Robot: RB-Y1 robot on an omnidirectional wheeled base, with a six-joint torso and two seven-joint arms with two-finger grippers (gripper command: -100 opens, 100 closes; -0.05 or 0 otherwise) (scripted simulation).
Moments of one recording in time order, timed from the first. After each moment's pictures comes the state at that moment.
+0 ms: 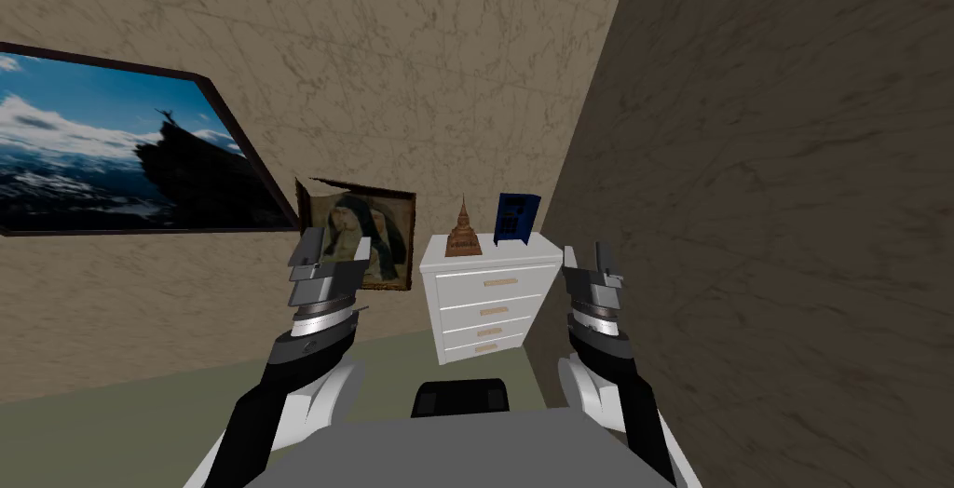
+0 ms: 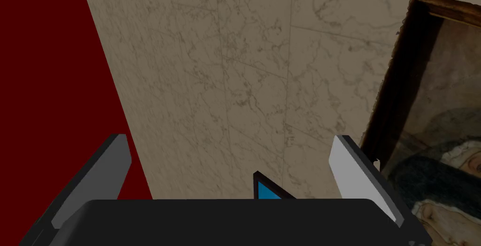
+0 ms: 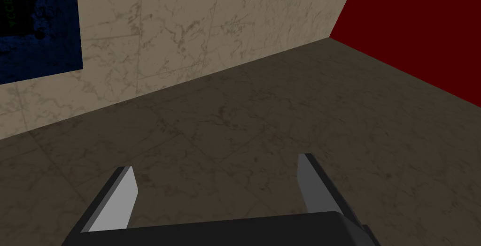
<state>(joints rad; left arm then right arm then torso) 0.52 -0.01 -0.01 -2.39 0.03 -0.53 -0.06 0.55 -0.01 -0.03 -2.39 -0.06 -0.56 0.06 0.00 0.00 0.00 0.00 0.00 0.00</state>
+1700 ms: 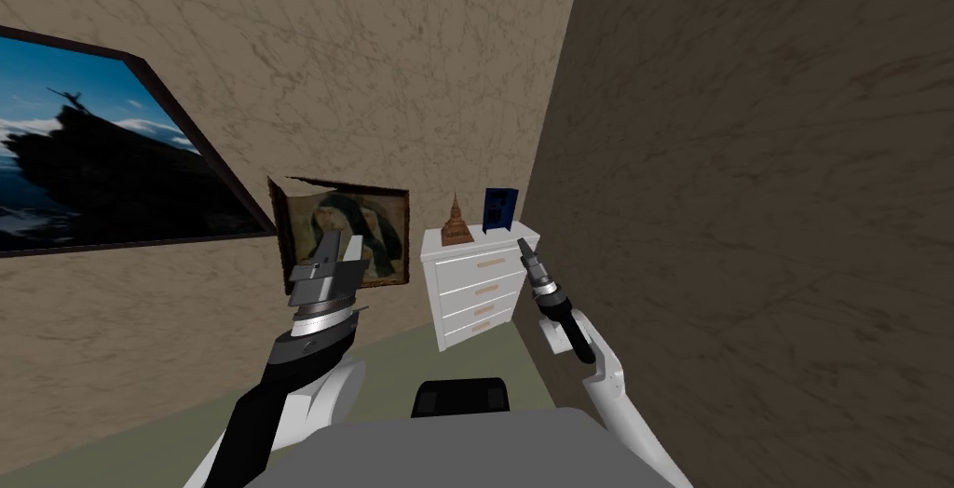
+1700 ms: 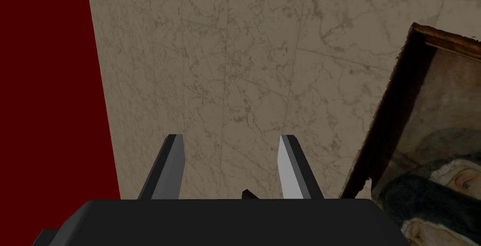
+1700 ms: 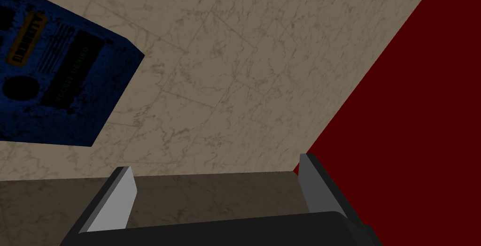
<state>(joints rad) 0.52 -0.01 -0.01 -2.39 0.03 -0.53 -0.06 0.17 -0.37 0.08 -1.99 0.14 -0.58 0.15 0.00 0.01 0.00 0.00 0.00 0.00</state>
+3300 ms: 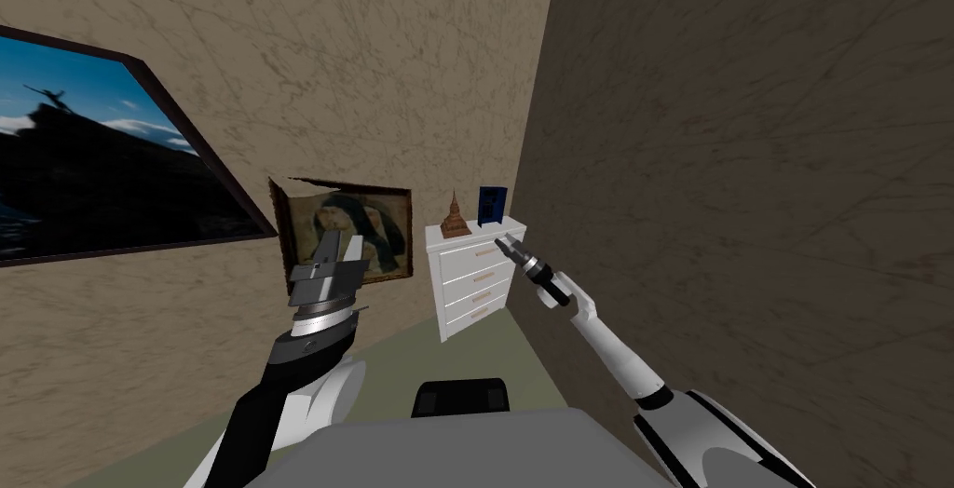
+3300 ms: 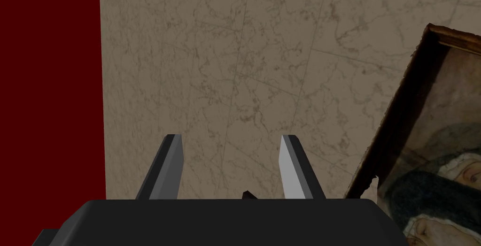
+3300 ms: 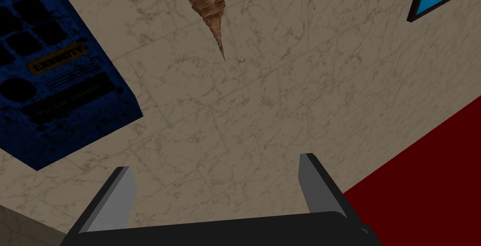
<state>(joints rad) 0.52 -0.01 -0.01 -2.39 0.03 -0.53 -0.06 -0.22 -0.63 0.21 -1.59 0.34 -0.57 0.25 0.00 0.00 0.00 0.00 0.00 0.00</state>
